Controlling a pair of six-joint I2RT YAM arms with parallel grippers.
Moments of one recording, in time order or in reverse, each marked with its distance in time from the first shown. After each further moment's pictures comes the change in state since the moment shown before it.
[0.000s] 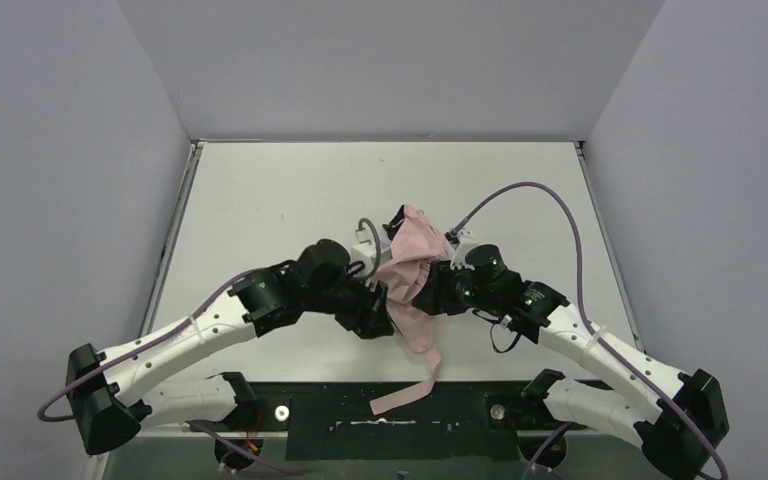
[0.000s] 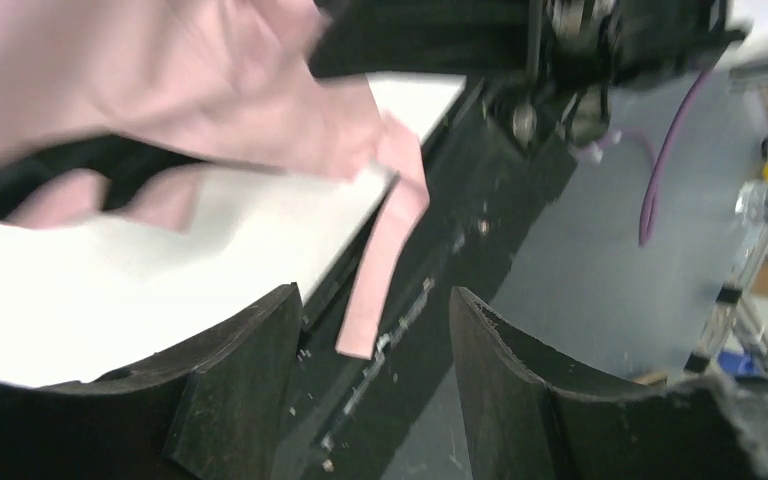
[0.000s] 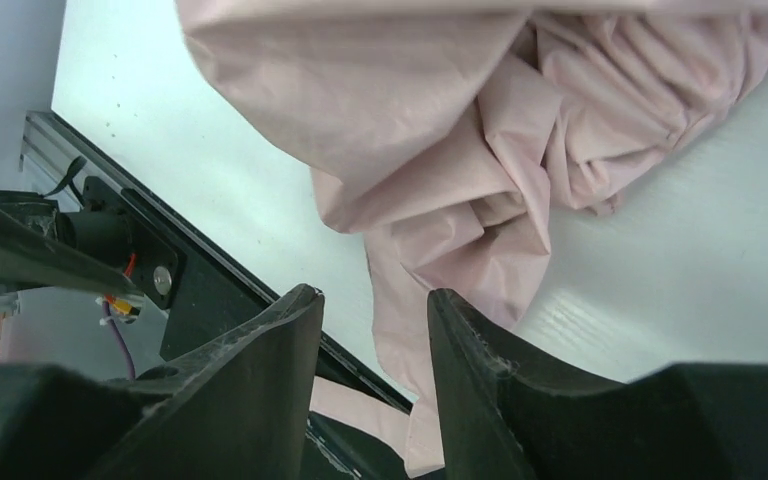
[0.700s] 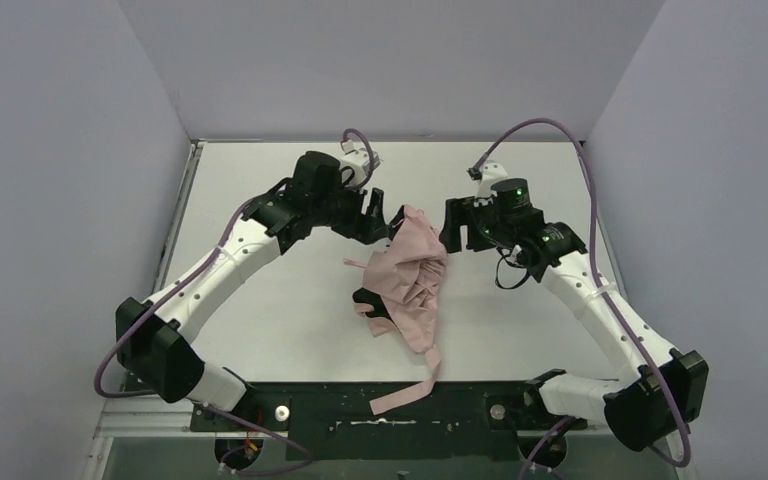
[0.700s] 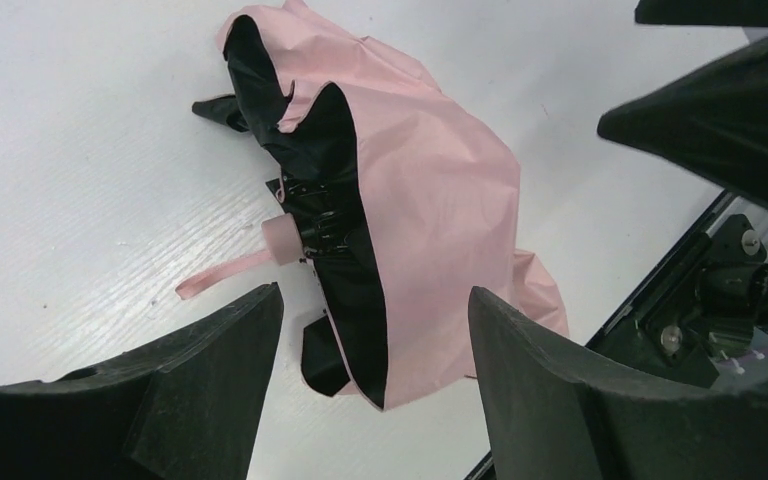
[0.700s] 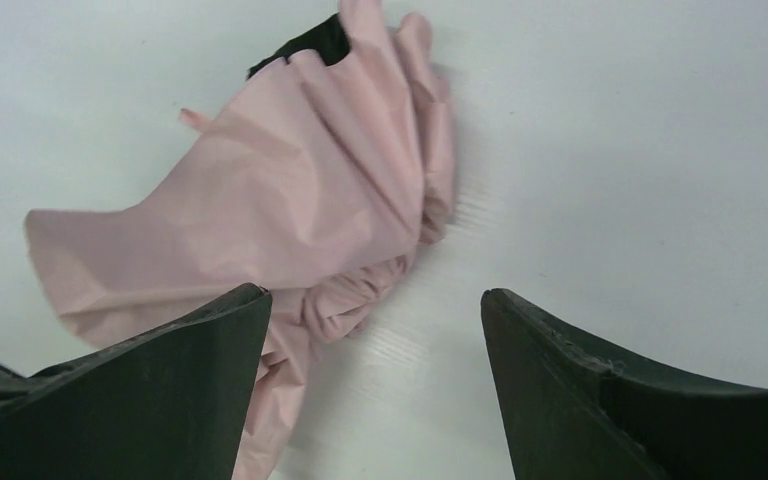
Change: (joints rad) left arm 0.406 0.328 0.463 -0.029 -0.024 0.270; right arm -0.246 0.196 0.447 -0.249 0.127 -0.402
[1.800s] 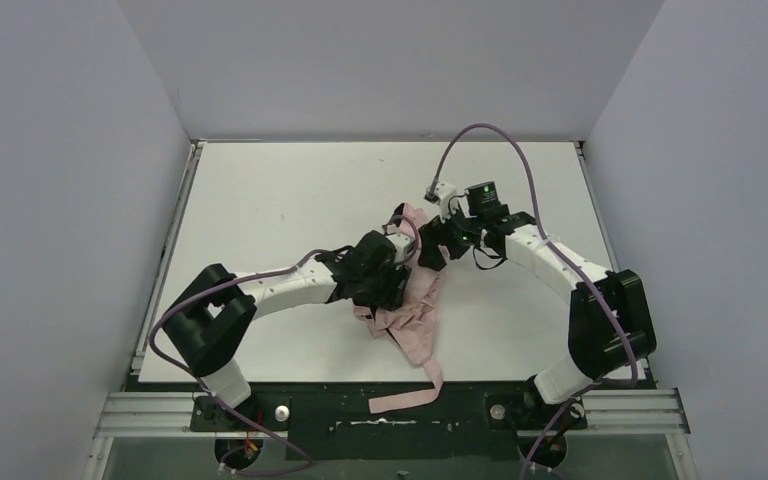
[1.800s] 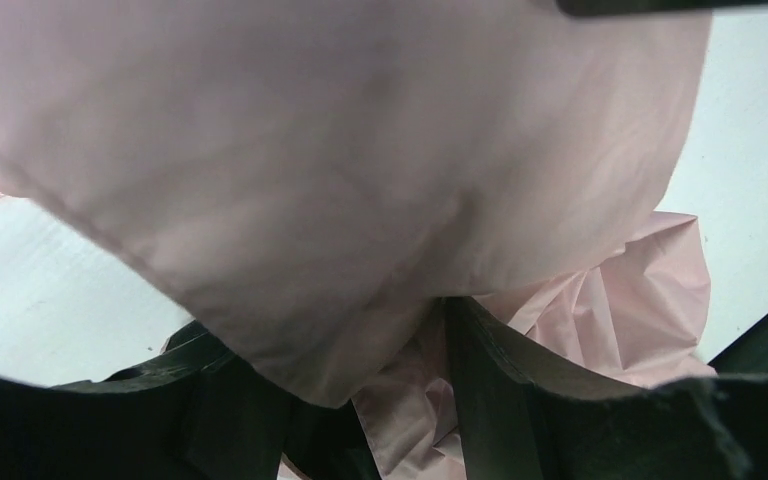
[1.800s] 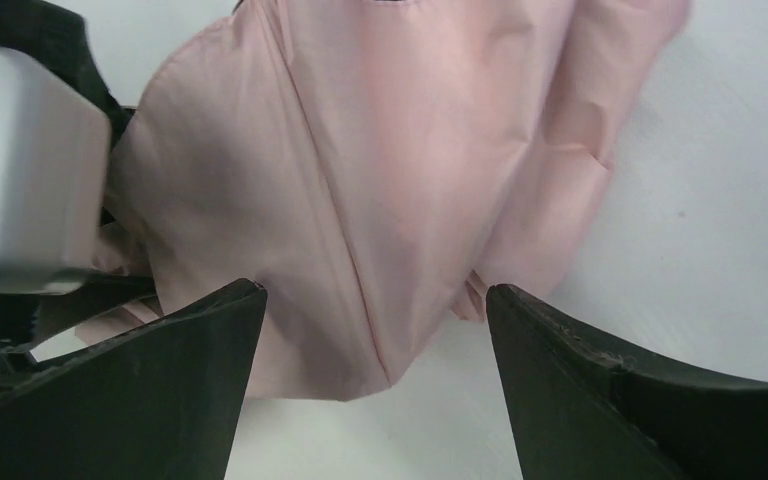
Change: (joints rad) left arm -0.251 0.236 -0.377 0.334 -0.193 -0.095; right arm -0.105 0.360 -0.066 0.230 -0.414 -0.407
